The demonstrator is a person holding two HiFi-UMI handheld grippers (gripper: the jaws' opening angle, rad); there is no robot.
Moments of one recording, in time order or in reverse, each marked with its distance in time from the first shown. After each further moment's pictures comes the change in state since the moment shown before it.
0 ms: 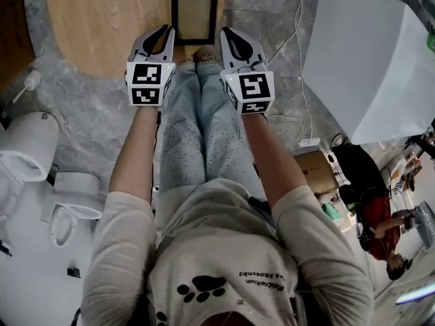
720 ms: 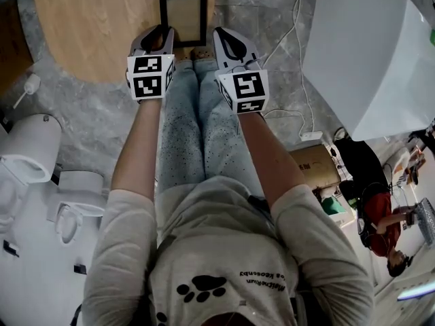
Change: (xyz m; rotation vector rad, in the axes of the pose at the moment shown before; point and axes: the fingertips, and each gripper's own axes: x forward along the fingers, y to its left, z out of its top) left arm 0.030 -0.001 -0.019 -0.098 0.158 0.047; right arm 0.006 -0.010 -0.012 0.036 0.037 0.015
